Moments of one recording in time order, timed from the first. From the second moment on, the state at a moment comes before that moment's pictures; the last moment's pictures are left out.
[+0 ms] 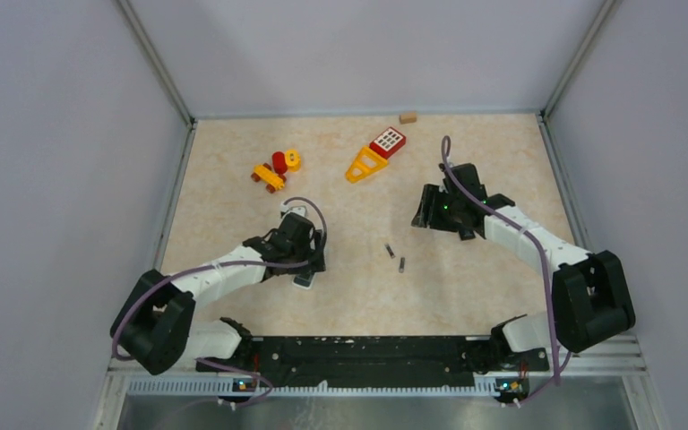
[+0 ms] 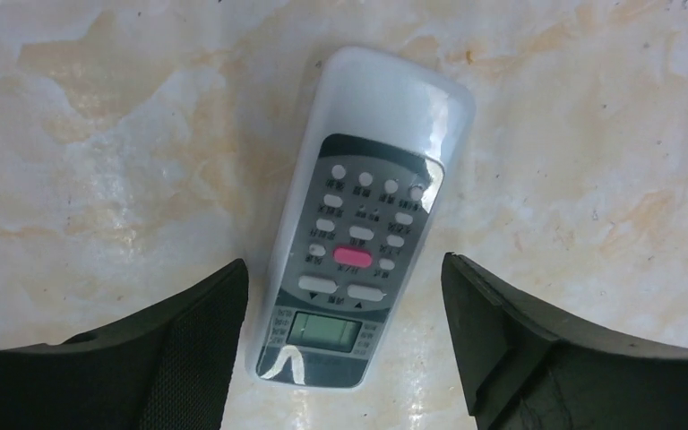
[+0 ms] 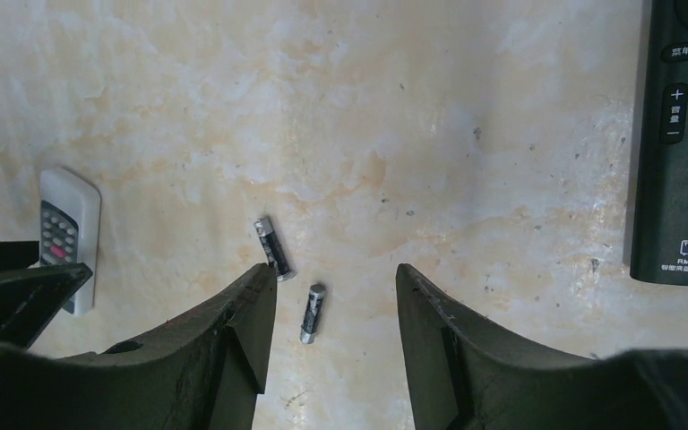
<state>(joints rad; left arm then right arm) -0.59 1.26 0.58 -0.32 -0.10 -0.63 0.38 1.39 0.90 -0.39 -0.13 0.49</state>
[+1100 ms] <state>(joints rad) -0.76 1.28 0.84 -0.29 0.05 -0.36 0.39 1.26 0.75 -0.05 -0.53 0.74</state>
